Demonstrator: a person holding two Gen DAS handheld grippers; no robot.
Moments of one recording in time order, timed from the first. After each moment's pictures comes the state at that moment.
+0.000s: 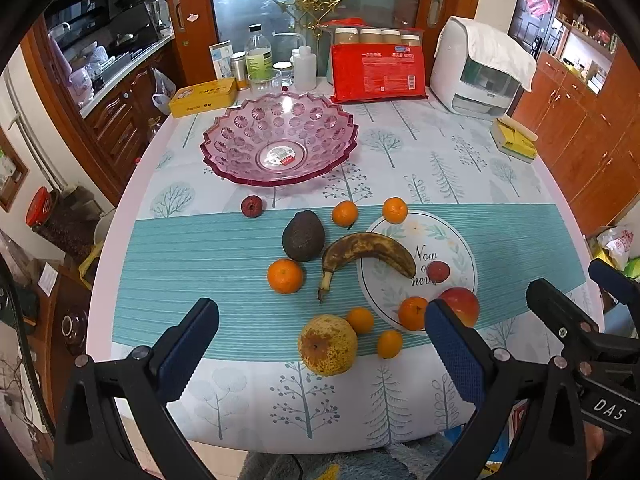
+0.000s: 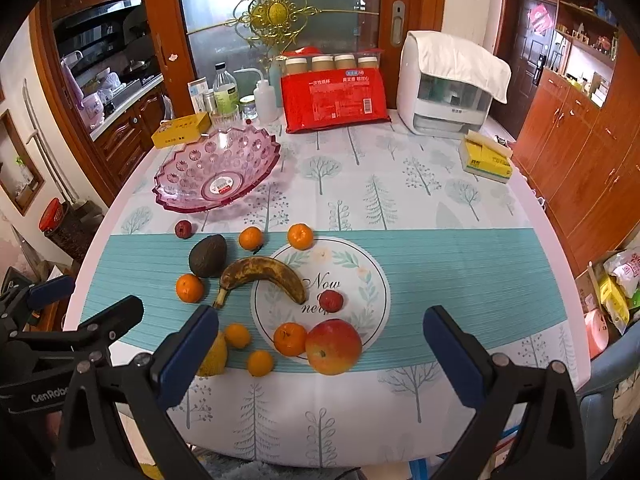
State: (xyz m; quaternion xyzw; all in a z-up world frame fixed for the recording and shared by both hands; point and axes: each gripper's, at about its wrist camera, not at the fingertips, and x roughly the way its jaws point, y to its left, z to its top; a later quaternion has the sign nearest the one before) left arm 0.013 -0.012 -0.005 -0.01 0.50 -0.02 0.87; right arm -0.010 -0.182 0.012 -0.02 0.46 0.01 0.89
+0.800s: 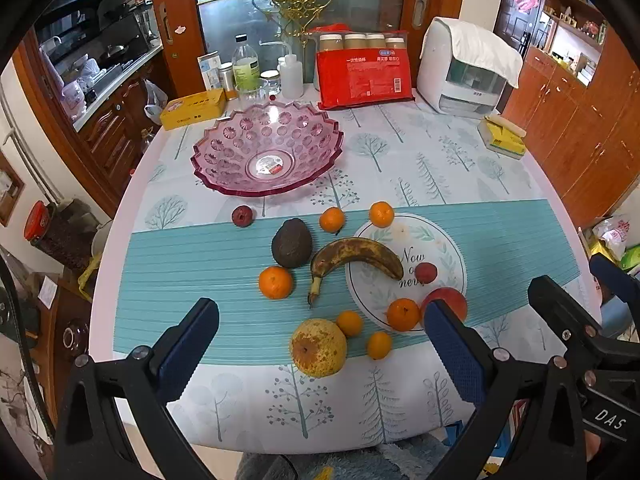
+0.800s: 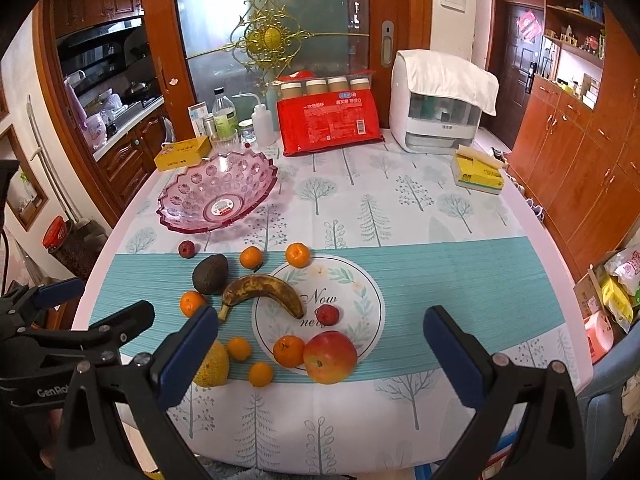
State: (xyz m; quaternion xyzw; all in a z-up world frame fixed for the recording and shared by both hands) left arm 0.009 -0.024 0.011 0.01 0.49 -0.04 0.87; right arm -0.025 -0.198 0.035 0.00 0.43 0.01 0.90
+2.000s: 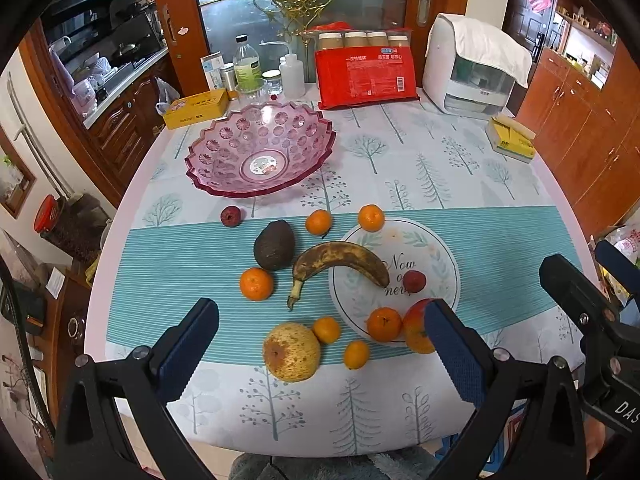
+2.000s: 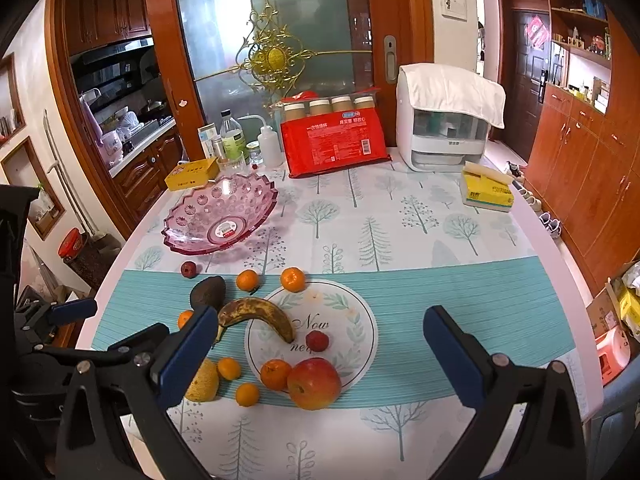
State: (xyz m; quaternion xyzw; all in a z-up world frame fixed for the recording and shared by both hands) left arm 0.014 -0.063 0.004 0.01 0.49 -0.01 0.87; right arm -0.008 -0.247 0.034 0.02 0.40 0.05 0.91
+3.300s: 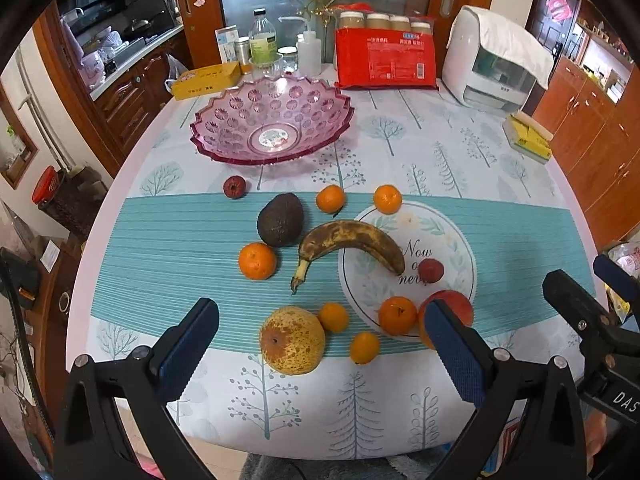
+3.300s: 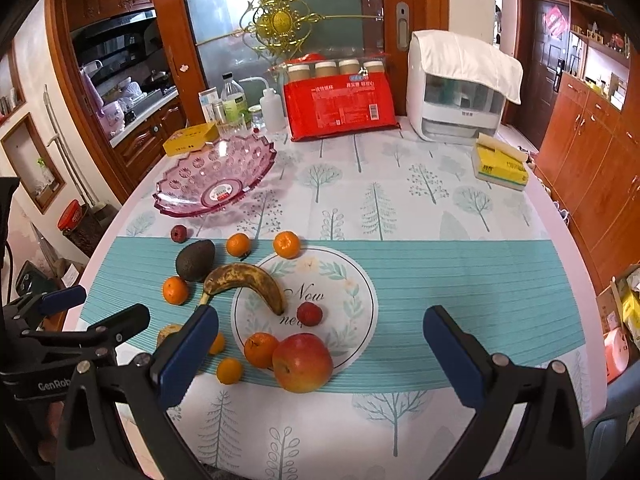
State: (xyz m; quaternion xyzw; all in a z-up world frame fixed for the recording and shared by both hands) left arm 0.018 -0.051 -0.040 -0.02 0.51 0.01 0.86; right arm 0.006 -0.247 -0.007 0.00 0.45 0.06 0.89
